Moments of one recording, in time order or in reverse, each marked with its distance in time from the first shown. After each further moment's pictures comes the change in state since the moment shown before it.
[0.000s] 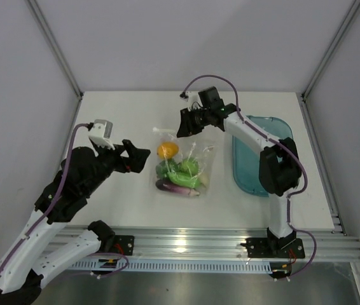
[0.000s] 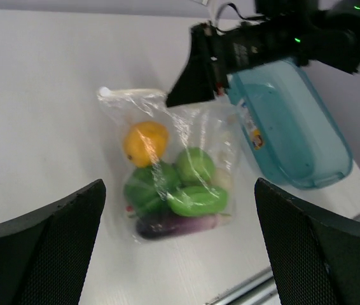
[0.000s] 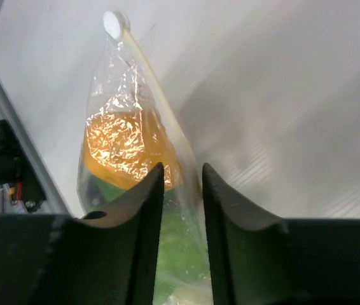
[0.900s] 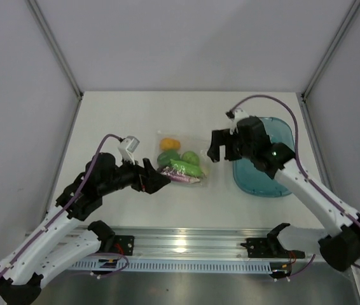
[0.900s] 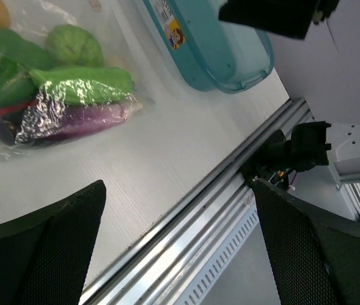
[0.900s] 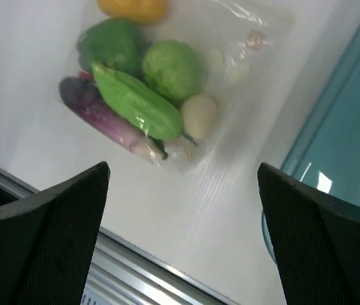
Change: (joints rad) left arm -0.004 -0.014 -0.231 0.082 0.450 -0.167; right arm 0.047 -0.737 -0.508 -0.087 0.536 0.176
